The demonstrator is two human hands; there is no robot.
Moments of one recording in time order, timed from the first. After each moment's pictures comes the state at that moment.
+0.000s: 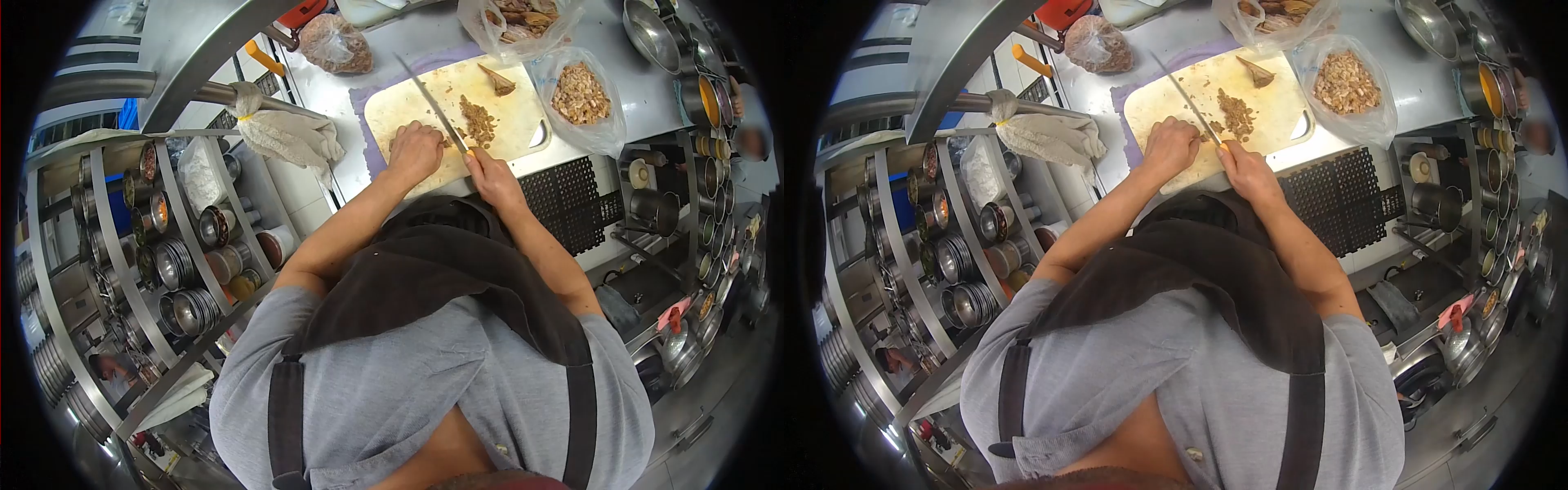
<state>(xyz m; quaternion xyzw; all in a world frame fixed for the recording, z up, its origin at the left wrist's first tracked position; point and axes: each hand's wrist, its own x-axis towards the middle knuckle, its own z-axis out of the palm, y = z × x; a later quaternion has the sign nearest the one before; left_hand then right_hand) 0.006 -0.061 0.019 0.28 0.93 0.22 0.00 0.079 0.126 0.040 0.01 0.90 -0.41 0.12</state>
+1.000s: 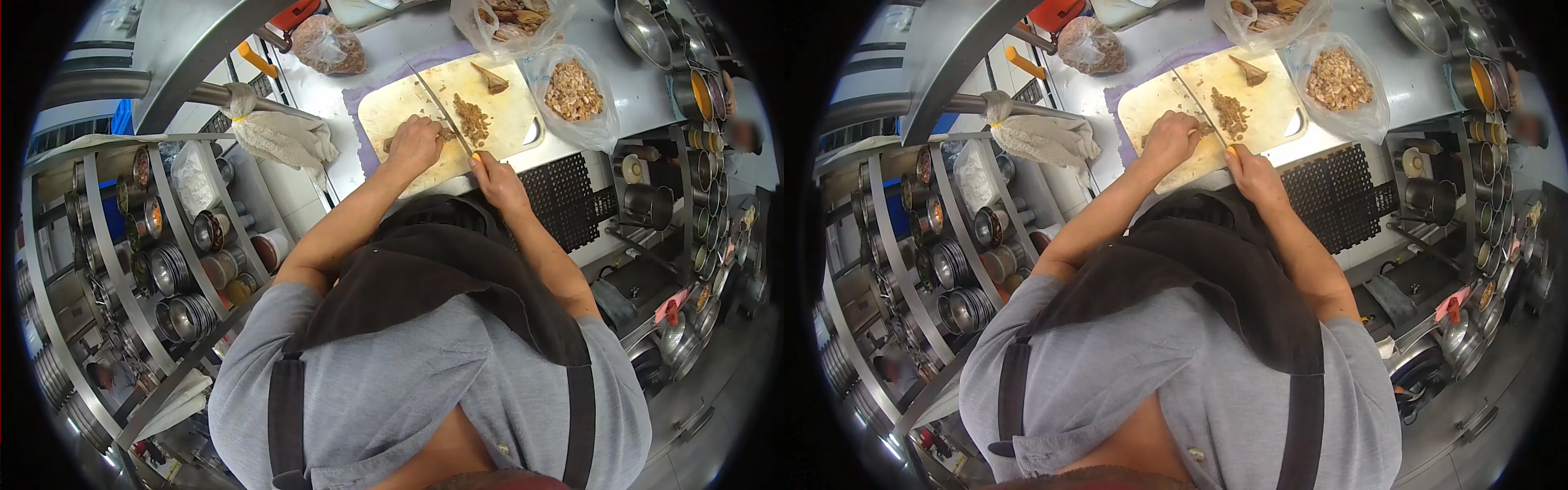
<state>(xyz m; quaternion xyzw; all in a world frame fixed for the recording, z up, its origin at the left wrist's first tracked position) -0.004 -0.053 0.010 0.29 0.91 0.28 0.01 0.093 0.141 0.040 0.05 0.92 -0.37 0.12</state>
